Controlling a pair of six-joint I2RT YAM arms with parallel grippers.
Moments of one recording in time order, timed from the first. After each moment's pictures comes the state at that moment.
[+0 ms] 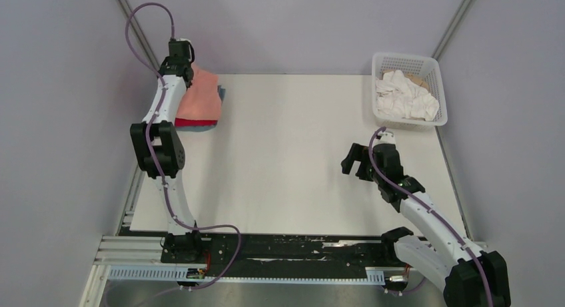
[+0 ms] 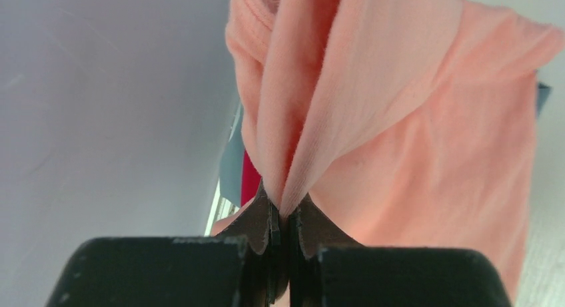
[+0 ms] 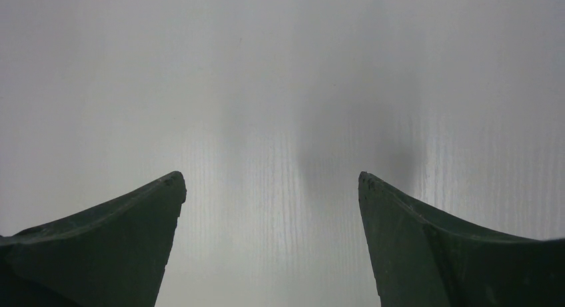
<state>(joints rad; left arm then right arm) 0.03 2.05 1.97 -0.54 -0.46 0.14 0.33 0.90 0.50 -0.25 0.08 0.48</state>
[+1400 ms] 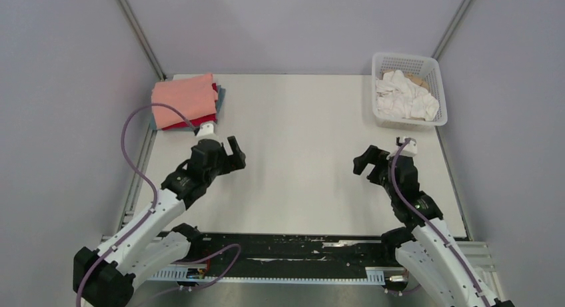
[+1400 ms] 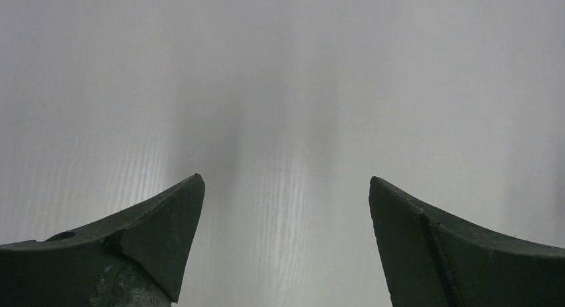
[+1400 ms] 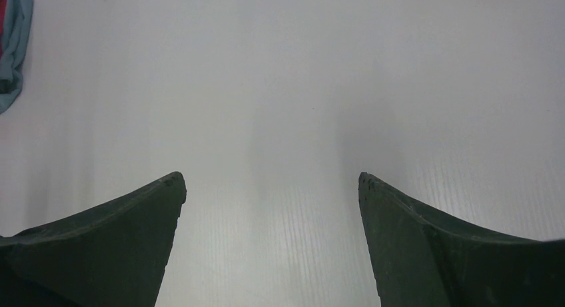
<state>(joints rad) -0.49 0.90 0.70 -0.35 -0.28 -0.58 0.33 0.60 0.50 -0.38 0.19 0.54</state>
